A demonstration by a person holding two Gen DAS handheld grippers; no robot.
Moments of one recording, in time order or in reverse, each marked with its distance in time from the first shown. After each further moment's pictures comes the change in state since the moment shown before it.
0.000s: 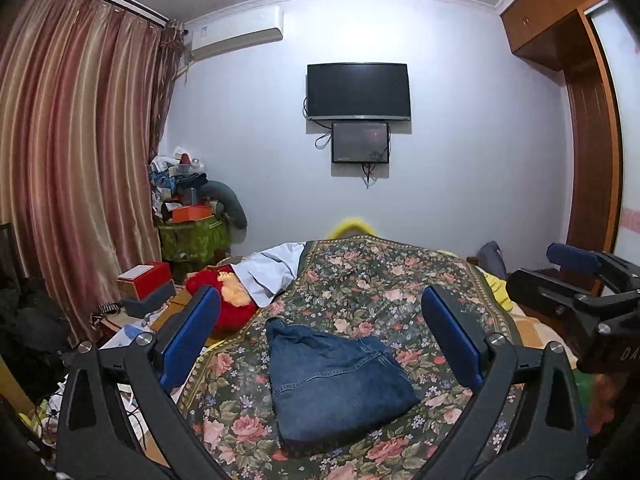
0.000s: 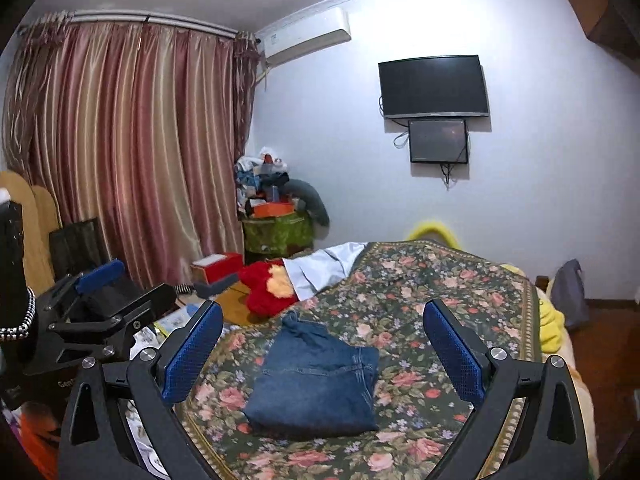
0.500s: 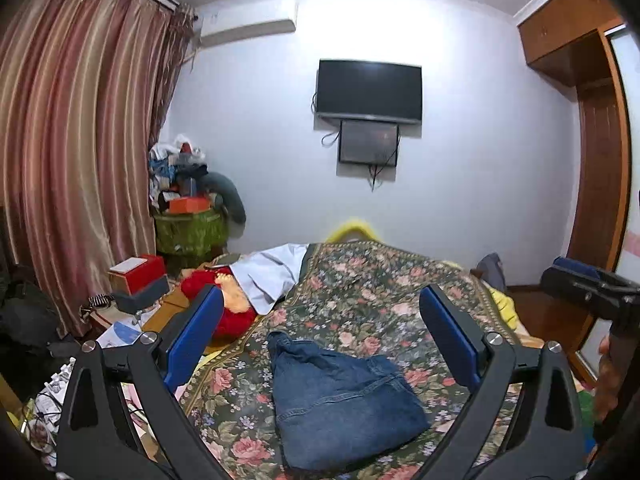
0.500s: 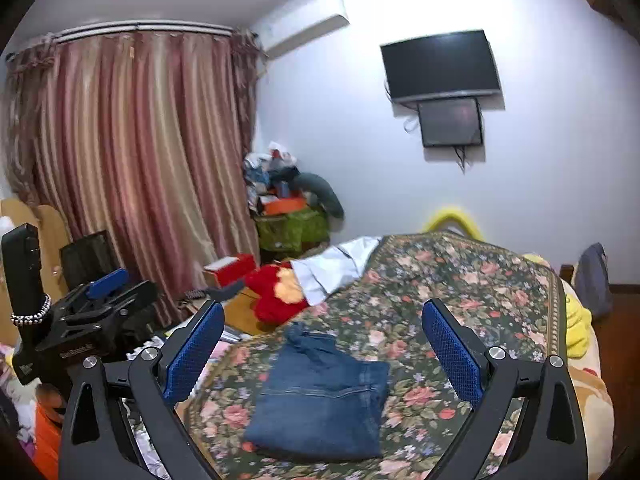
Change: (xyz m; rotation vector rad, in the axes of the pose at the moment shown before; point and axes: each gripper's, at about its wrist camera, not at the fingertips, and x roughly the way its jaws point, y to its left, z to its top) left arm 0.037 0.033 0.021 -0.071 0.001 -0.024; right arm 0.060 -0.043 0.033 0.074 0.026 0.100
